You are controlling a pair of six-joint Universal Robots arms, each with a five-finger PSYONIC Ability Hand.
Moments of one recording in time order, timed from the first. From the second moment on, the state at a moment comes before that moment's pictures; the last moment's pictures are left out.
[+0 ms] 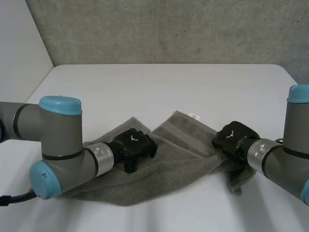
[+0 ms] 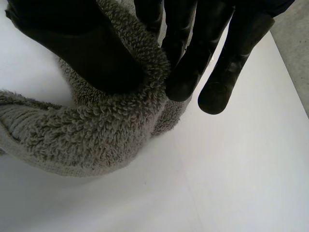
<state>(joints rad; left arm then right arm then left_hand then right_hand) 4.24 -2.19 -1.43 3.02 -1.13 3.63 1.91 -1.19 1.58 0.23 1.39 2.22 0.70 0.70 0.70 0.70 0.70 1.34 1.32 1.34 1.35 1.16</state>
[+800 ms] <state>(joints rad) 4.28 -2.11 -1.08 3.74 -1.61 3.56 1.95 -1.27 1.42 -0.65 1.41 2.48 1.47 1.52 1.54 1.52 1.52 1.34 1.33 1.35 1.35 1.17</state>
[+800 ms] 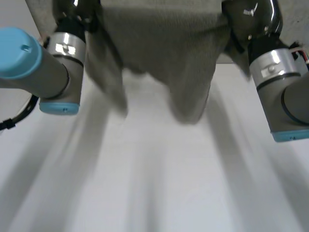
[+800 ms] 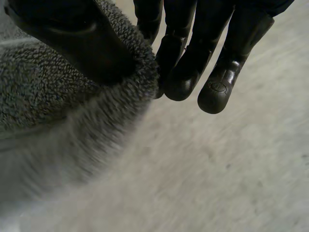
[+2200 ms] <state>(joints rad) 4.37 -2.34 -1.14 3.12 -1.22 3.61 1.98 -1.10 1.60 0.05 1.40 2.17 0.49 0.48 0.49 0.49 0.50 1.34 1.33 1.35 1.35 1.18</state>
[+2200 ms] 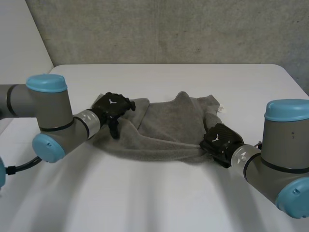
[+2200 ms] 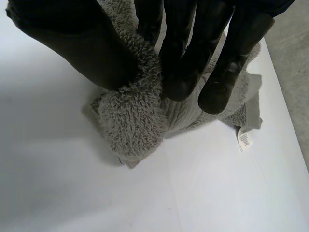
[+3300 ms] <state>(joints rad) 4.39 -1.64 -1.45 3.37 -1.48 3.48 1.94 -1.46 1.16 0.39 1.27 2.38 1.47 1.52 1.54 1.52 1.51 1.34 1.34 1.35 1.35 1.18</state>
